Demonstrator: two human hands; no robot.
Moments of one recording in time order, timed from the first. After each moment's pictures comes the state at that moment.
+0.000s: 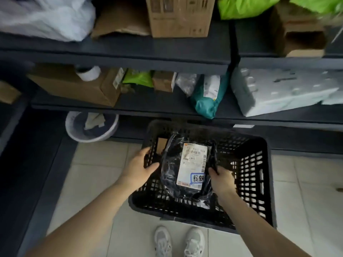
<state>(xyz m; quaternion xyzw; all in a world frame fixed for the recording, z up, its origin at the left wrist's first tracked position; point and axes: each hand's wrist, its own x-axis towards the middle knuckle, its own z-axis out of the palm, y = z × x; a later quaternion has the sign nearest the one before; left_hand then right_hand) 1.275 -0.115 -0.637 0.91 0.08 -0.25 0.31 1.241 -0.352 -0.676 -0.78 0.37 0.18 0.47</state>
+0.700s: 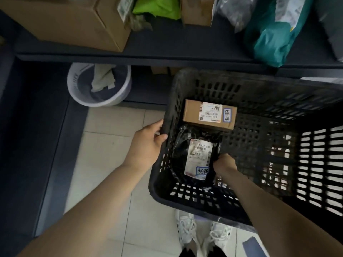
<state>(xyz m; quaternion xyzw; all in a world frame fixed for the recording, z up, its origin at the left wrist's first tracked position) 1.283 -0.053 -0.758 0.93 0.08 -0.17 0.32 1.254 -0.259 -0.889 -0.80 0.32 0.41 0.29</state>
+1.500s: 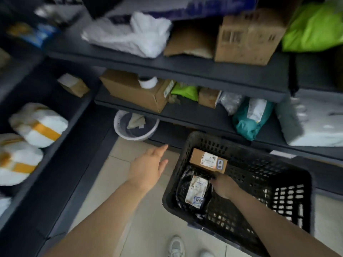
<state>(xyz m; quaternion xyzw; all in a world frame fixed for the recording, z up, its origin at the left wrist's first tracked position) 1.247 -0.044 -0.571 0.99 0.03 -0.11 0.10 1.286 -0.275 -0.680 -0.89 -0.03 0.44 0.15</state>
